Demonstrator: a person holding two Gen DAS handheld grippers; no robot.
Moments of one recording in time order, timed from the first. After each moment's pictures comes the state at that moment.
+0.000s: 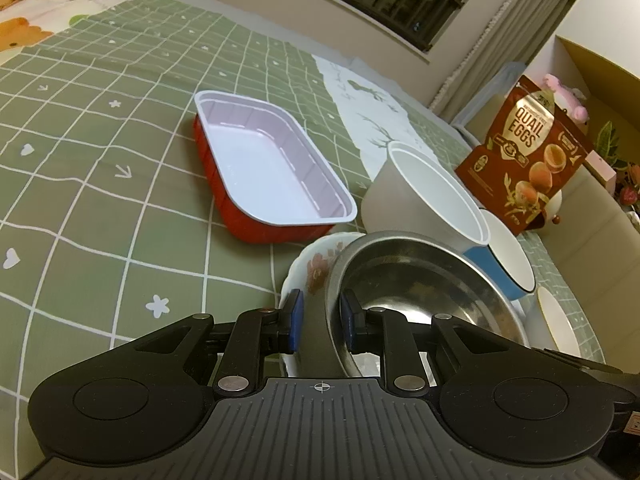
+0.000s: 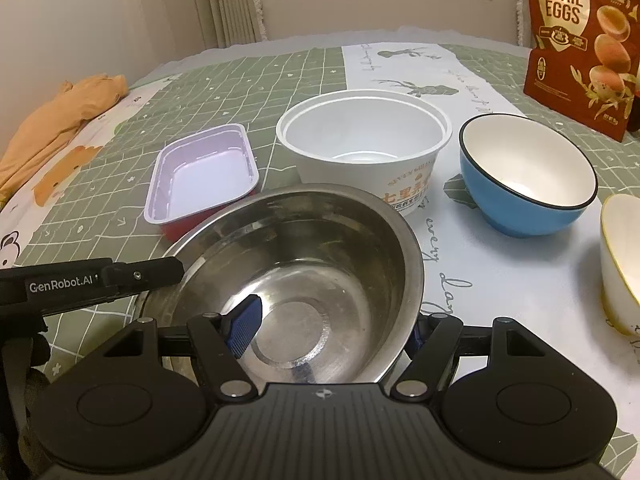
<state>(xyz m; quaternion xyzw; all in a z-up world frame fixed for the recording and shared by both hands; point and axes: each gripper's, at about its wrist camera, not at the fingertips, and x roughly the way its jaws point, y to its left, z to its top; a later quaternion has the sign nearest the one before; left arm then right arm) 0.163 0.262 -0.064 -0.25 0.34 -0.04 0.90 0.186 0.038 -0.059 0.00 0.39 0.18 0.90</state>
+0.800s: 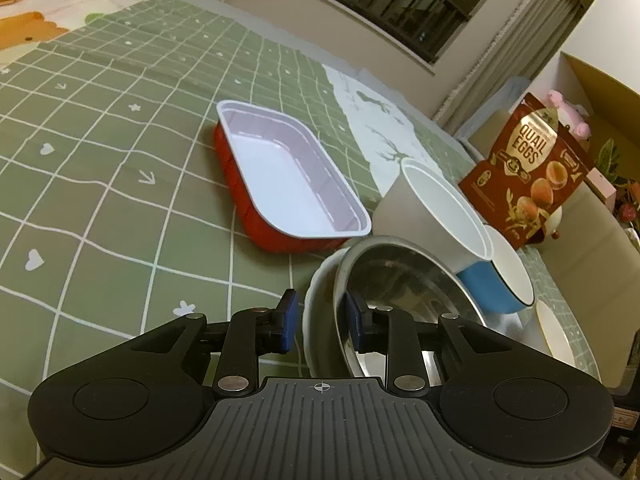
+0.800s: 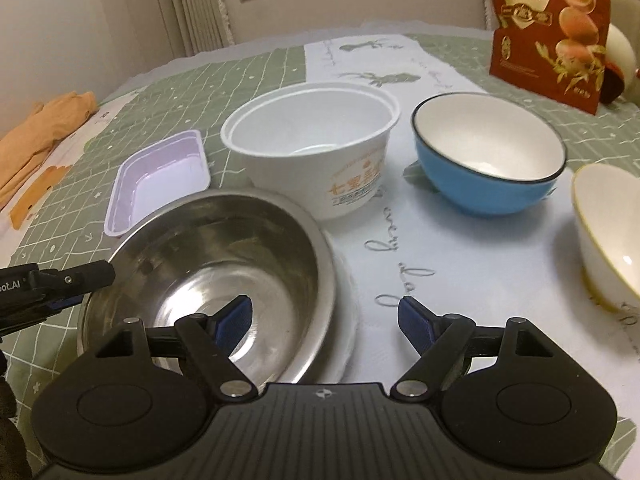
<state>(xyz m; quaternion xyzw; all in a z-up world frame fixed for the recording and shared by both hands) 0.156 0.277 -0.062 -0.27 0.33 -0.03 0.90 0.198 0.019 -0.074 0.03 0.40 0.14 0.90</state>
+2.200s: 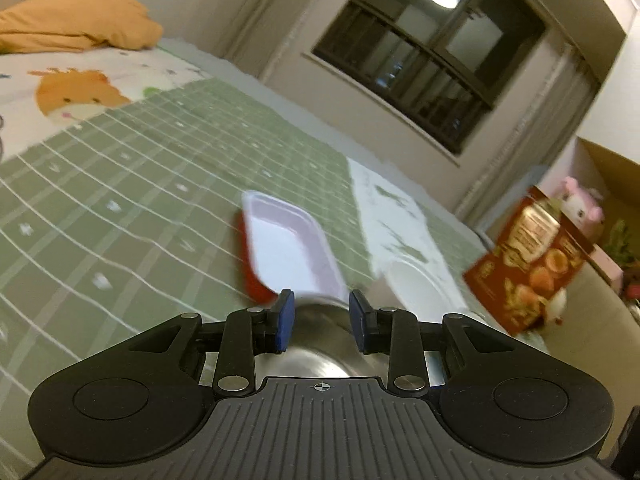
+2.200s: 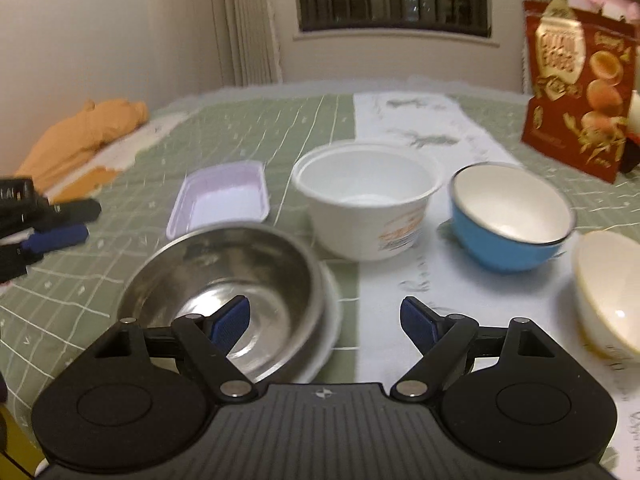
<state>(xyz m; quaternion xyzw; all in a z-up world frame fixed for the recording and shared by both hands) 0.087 0.241 0.001 -0.29 0.22 0.06 0.93 0.149 0.004 -0.035 0.00 0.30 0.19 0.93</state>
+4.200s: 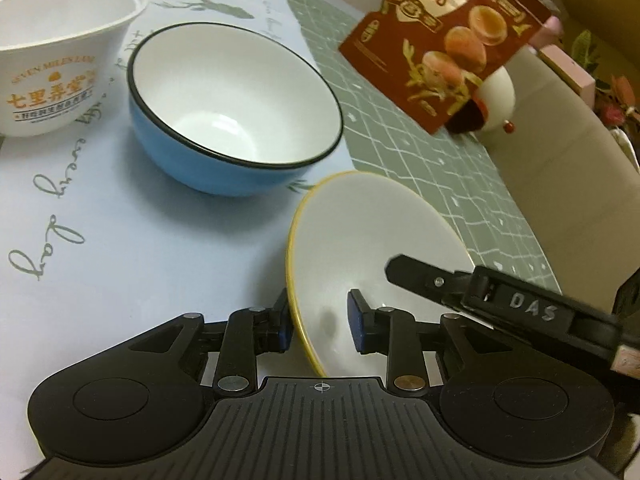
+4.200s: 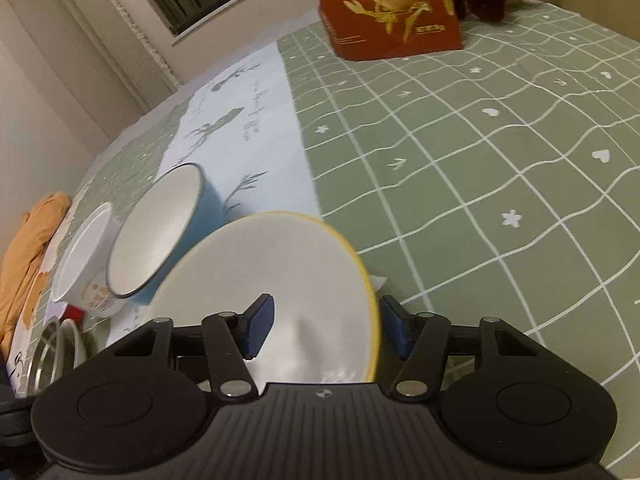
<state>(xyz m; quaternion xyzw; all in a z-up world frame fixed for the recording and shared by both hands) 0.261 -0.068 -0.093 -0.24 0.43 -0.10 0.87 0.295 -0.288 -0.091 0.19 0.42 0.16 0.87</state>
